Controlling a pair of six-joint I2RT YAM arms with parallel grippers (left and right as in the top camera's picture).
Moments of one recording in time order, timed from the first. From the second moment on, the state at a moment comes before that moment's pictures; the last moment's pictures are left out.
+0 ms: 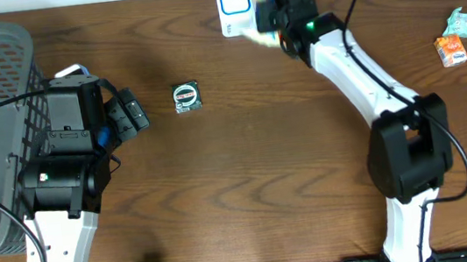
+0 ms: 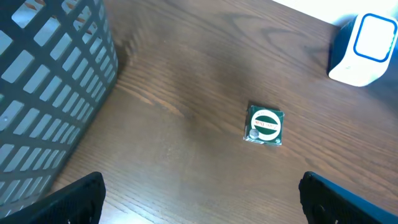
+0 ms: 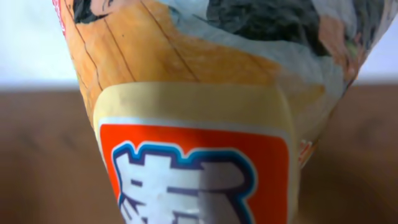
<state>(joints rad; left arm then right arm) -0.11 1.15 1.24 -0.91 -0.19 -0.43 0.35 2.09 1.78 -0.26 0.12 0.27</state>
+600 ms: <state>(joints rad) -0.11 1.15 1.24 -0.91 -0.19 -0.43 0.35 2.40 1.79 0.35 0.07 0.24</state>
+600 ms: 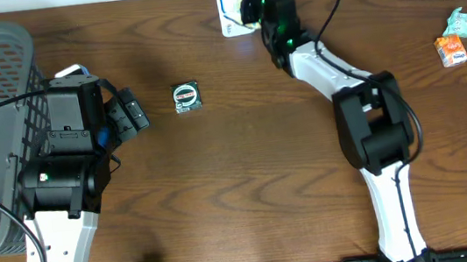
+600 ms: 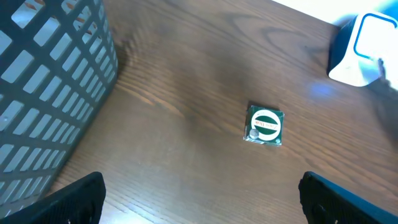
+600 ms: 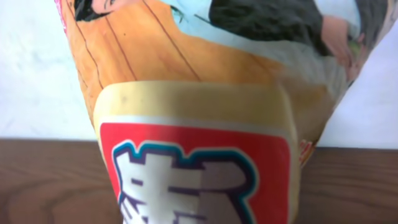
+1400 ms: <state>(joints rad) -0.11 1.15 1.24 -0.91 -0.19 -0.43 0.11 2.13 1.79 -0.08 0.21 0.08</state>
